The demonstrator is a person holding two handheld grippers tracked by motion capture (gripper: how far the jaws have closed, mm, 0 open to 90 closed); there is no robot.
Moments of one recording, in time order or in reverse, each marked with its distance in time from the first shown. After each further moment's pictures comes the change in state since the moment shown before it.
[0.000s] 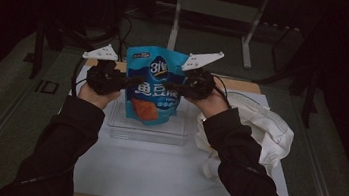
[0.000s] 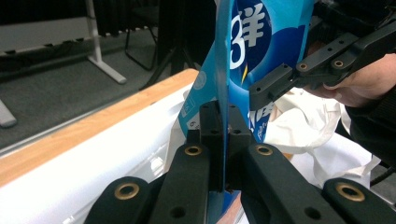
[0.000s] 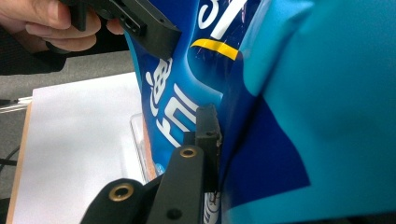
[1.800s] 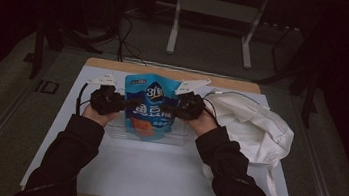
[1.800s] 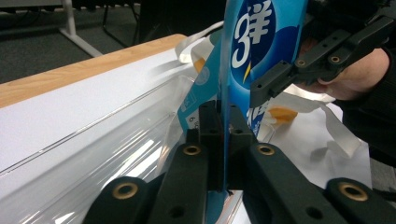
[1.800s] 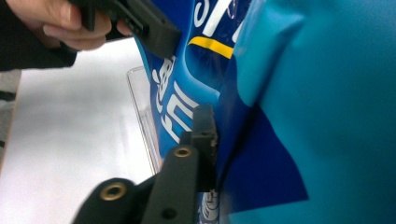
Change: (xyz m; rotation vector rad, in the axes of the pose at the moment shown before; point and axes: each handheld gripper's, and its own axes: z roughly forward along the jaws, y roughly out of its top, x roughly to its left) left arm 0.027 -0.081 0.029 0.045 -0.087 -0.054; right arm 0.005 -0.071 0.048 0.037 0.048 0.069
